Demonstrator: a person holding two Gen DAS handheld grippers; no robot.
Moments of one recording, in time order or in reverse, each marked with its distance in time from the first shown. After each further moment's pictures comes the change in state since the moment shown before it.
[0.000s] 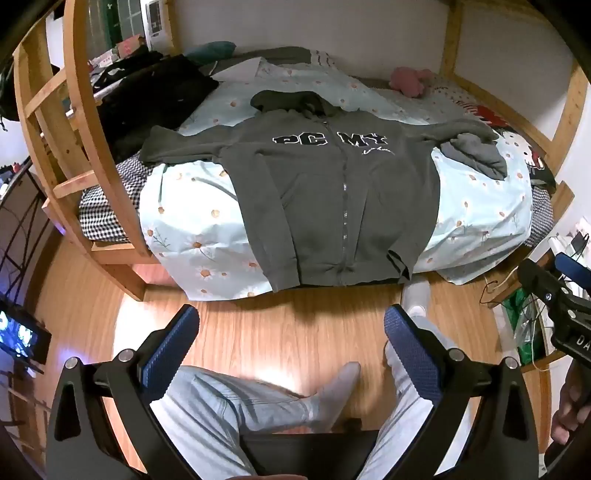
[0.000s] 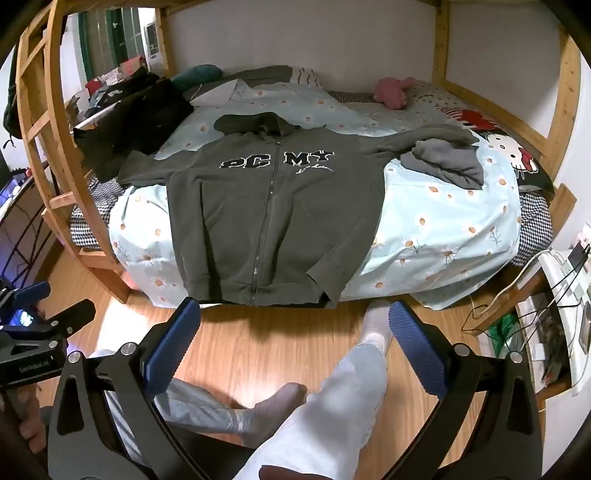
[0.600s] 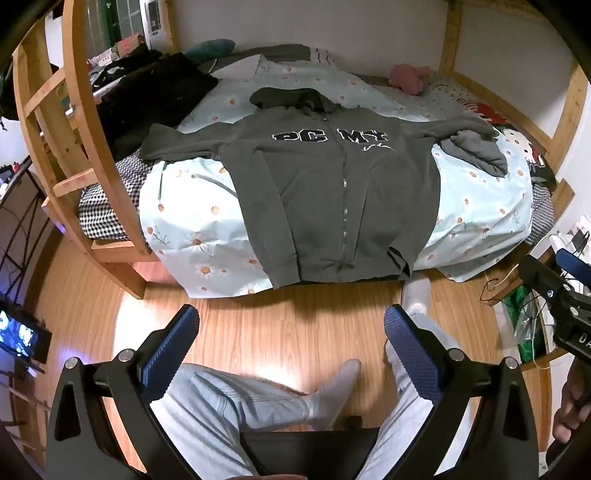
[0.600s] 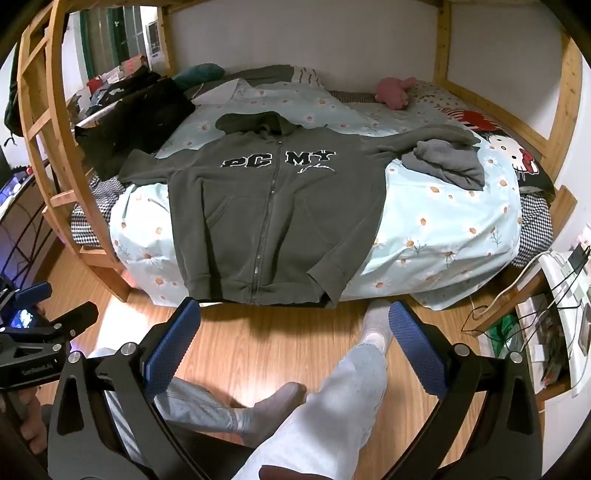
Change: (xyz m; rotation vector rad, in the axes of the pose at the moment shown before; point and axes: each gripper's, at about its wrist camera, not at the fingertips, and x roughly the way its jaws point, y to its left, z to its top) left arm 0.001 0.001 -0.003 0.000 0.012 -0.004; right arm 0.000 0.000 -0.001 -0.001 0.001 0.000
